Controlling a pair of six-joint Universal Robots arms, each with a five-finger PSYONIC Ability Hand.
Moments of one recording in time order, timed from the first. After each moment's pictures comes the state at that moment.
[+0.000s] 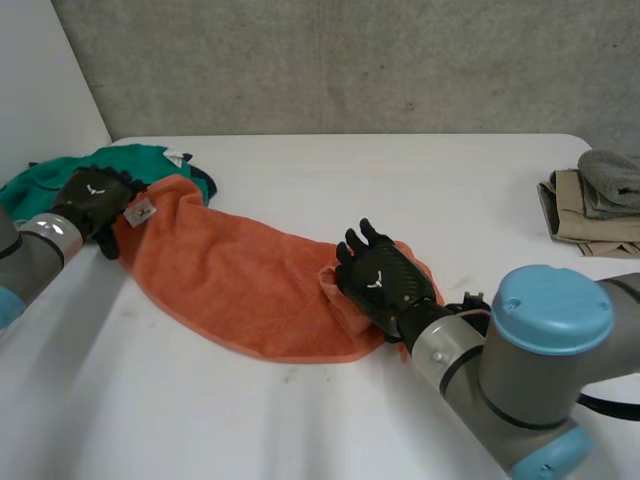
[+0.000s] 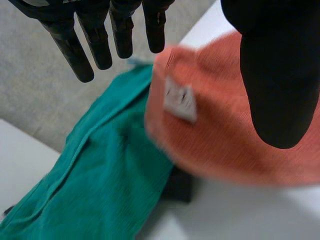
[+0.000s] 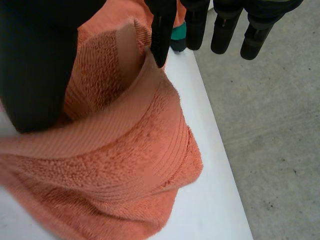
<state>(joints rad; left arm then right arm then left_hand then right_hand) 4.74 -2.22 -1.31 3.31 -1.23 3.80 2.17 -1.11 1.71 -0.41 1.35 2.26 0.25 0.26 0.26 0.25 0.07 0.51 0.24 0.23 0.23 0.06</state>
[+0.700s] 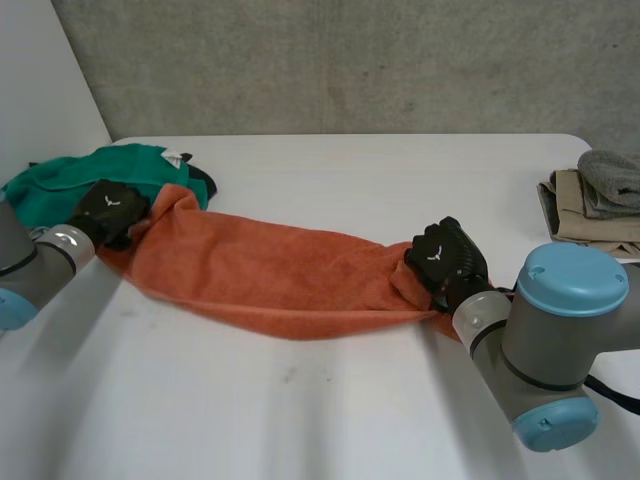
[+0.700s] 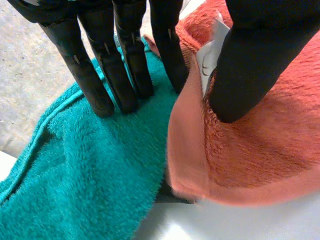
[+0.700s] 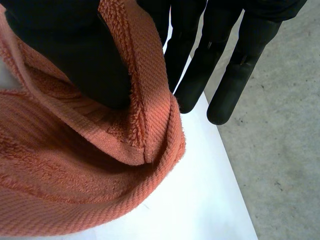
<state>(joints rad) 4.77 -2.43 -1.15 3.36 -1.09 3.86 2.05 -1.05 1.68 -0.42 1.51 2.28 0.93 0.92 0.92 0.92 0.74 1.12 1.18 1.19 1.20 0.96</state>
